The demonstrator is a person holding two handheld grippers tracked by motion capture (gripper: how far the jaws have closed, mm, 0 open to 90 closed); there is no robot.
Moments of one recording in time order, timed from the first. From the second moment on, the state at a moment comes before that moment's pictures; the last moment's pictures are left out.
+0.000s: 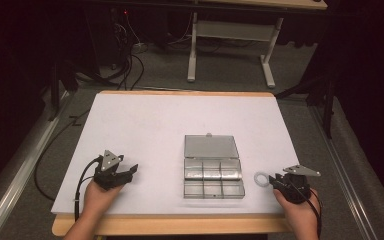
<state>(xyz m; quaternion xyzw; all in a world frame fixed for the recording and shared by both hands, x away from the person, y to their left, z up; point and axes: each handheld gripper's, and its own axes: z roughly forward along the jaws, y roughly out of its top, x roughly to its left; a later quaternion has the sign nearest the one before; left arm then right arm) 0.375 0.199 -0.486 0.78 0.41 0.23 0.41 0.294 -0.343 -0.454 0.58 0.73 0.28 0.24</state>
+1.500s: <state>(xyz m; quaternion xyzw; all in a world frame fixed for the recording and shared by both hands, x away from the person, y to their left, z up) 0.374 0.201 -0.486 0.78 0.40 0.22 0.42 0.323 -0.332 -0.440 0.57 0.80 0.16 0.13</state>
